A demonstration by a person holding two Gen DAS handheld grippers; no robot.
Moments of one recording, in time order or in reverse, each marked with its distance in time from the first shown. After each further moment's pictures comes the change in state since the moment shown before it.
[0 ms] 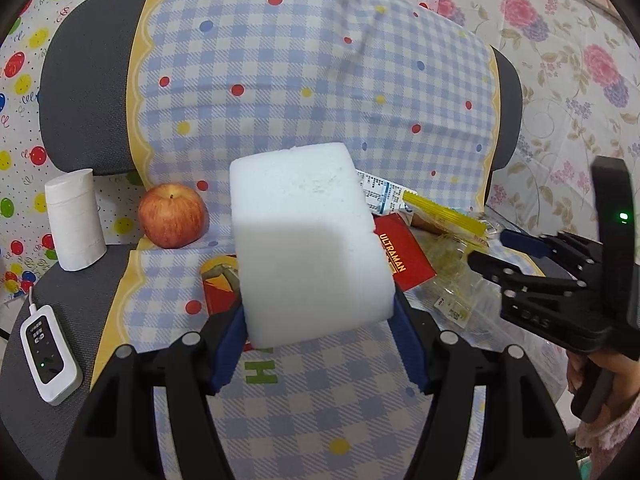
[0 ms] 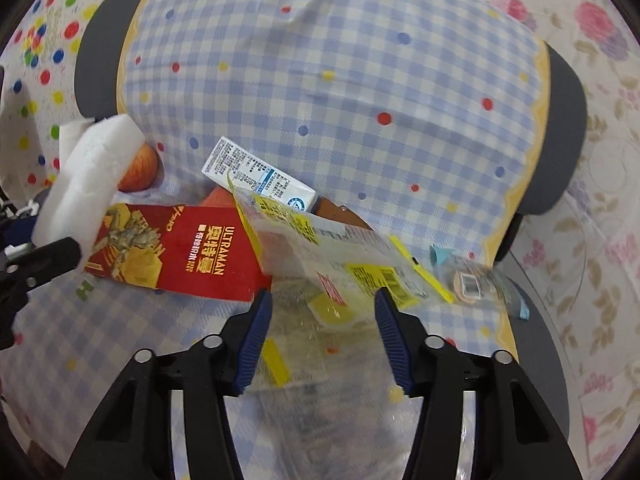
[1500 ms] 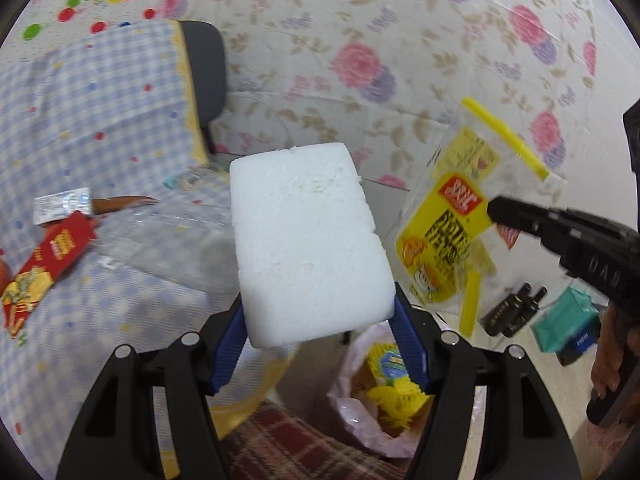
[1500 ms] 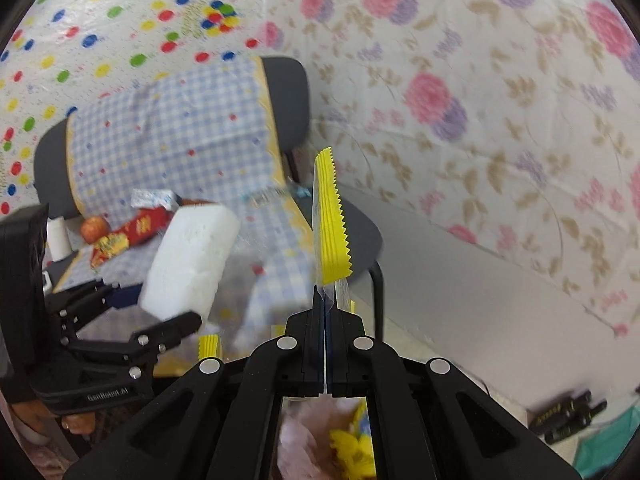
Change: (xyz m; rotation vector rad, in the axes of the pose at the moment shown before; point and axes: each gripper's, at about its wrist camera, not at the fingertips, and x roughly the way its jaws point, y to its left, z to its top) left arm -0.096 -0.235 -0.121 0.467 0.045 -0.531; right arm -0.286 -0.083 -0.240 0.544 -0.105 -0.291
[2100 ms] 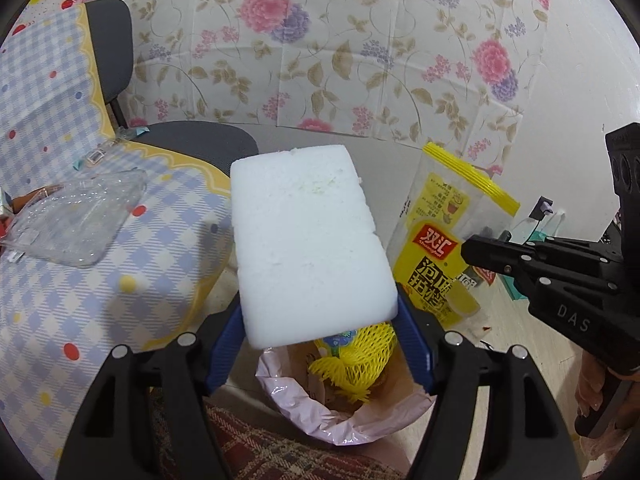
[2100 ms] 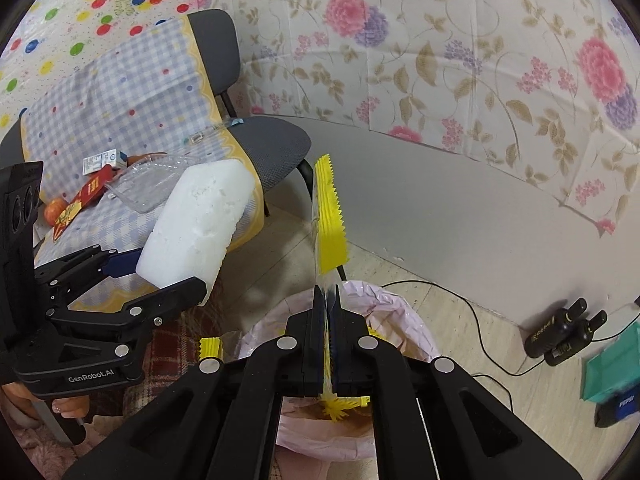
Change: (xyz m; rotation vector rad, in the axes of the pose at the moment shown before) left arm 0.052 -0.066 -0.031 0.115 0.132 -0.158; right arm 0.007 -0.058 -0.083 0.150 0.154 -0.089
